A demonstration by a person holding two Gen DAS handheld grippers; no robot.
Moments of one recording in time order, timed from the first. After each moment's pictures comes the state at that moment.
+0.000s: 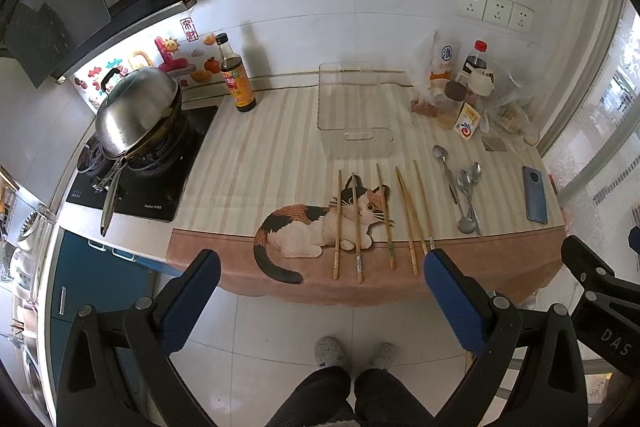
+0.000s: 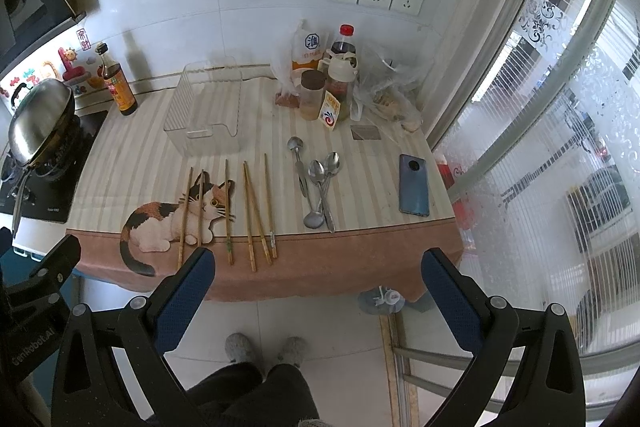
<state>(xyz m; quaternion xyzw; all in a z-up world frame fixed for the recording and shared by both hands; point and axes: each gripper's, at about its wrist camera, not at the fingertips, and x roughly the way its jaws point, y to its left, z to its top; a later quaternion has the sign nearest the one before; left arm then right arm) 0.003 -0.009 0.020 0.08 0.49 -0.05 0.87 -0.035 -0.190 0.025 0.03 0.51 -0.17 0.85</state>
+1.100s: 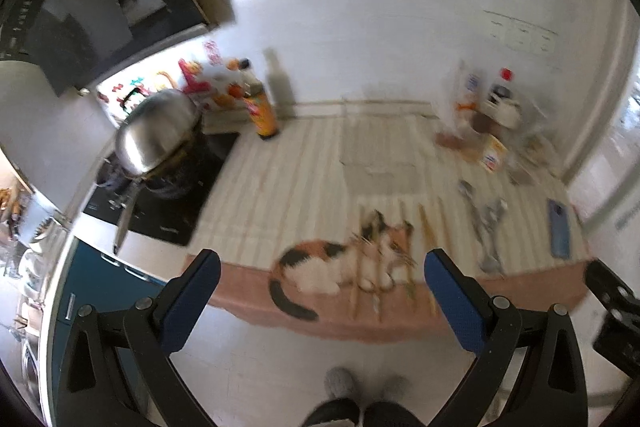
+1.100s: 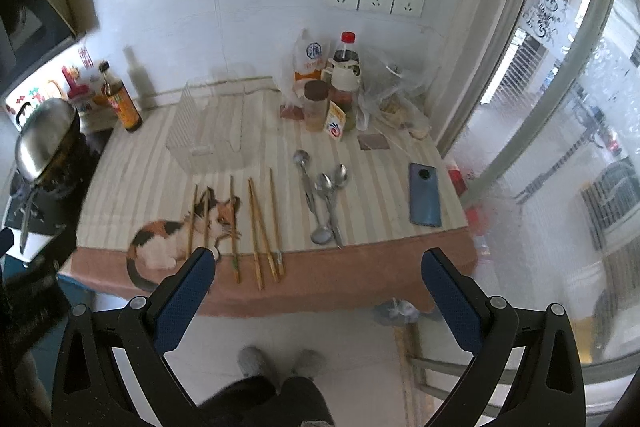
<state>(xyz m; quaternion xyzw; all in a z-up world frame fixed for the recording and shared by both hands) 0.034 -0.018 0.012 0.09 0.43 0.00 0.90 -0.016 -0.210 0.007 0.06 0.48 -0.15 0.86</state>
